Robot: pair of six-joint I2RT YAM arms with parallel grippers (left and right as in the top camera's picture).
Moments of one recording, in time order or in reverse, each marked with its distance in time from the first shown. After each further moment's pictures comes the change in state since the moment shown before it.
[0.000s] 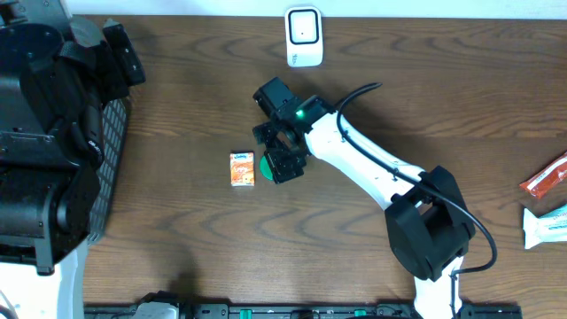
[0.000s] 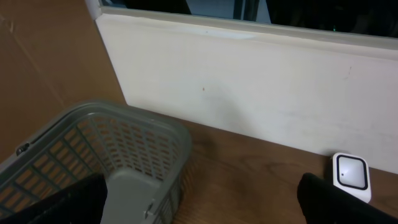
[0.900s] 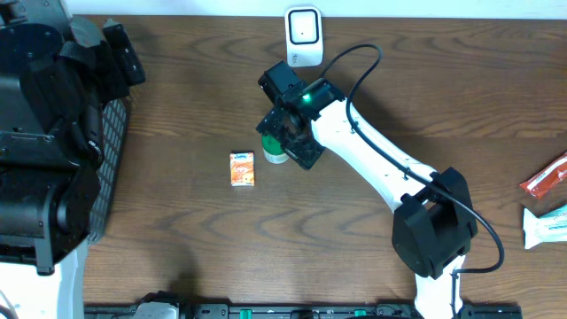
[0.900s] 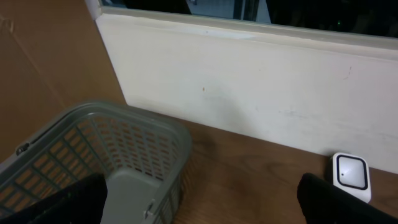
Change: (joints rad) left arm 0.000 0.000 0.000 0.000 0.000 0.000; right arm -0.025 0.000 0.106 -0.158 0.177 -0.518
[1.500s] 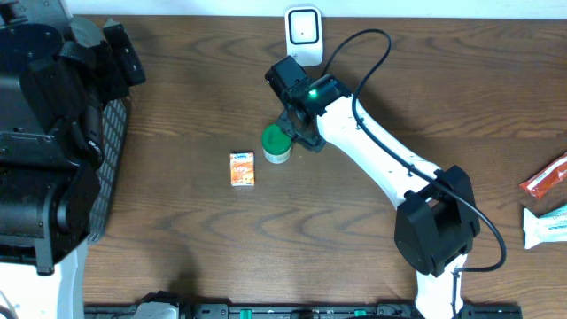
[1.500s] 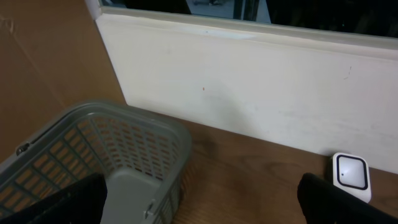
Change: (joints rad) left arm 0.000 0.000 0.000 0.000 0.000 0.000; right arm -0.029 0.000 0.000 0.014 0.205 -0.097
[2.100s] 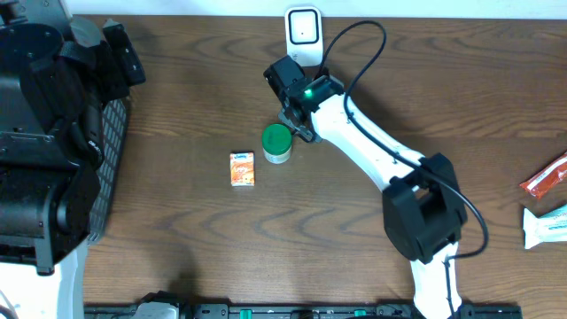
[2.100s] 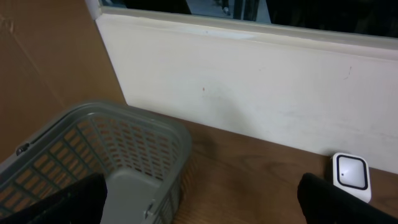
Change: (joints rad) left arm 0.000 0.000 0.000 0.000 0.000 0.000; right arm -0.020 0.097 0.000 0.134 0.119 -0.065
